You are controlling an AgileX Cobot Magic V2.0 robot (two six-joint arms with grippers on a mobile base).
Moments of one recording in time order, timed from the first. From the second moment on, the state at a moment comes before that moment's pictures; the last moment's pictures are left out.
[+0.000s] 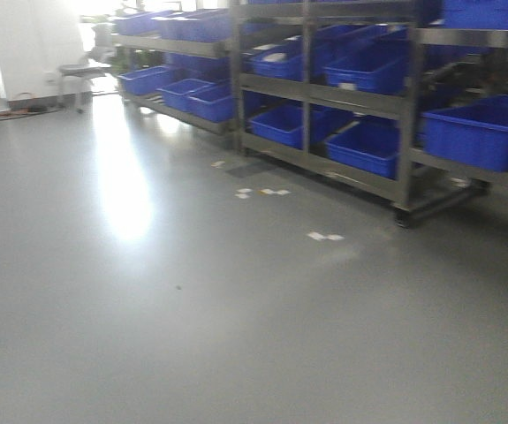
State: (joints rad) left arm -0.16 0.09 -0.40 -0.15 0.50 0.17; right arm 0.50 0.03 -0.42 -0.26 0.56 0.19
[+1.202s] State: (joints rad) left arm -0.16 0.09 -0.40 -0.15 0.50 0.17; right arm 0.50 0.03 -0.42 -0.26 0.56 0.19
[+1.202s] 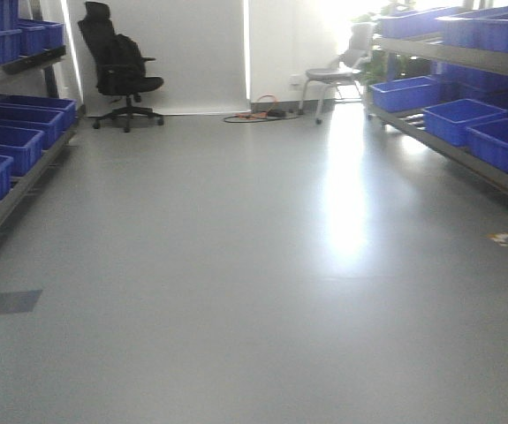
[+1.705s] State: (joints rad) left arm -0.16 0.09 -0.40 -0.15 0.50 0.17; right arm 0.50 0.03 -0.42 -0.26 0.56 0.19
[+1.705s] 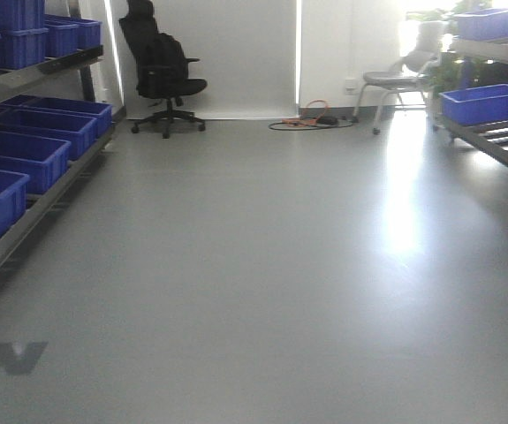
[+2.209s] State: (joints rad) left arm -0.16 0.09 -0.40 -0.15 0.50 0.17; right arm 0.50 0.03 -0.42 -0.26 0.56 0.19
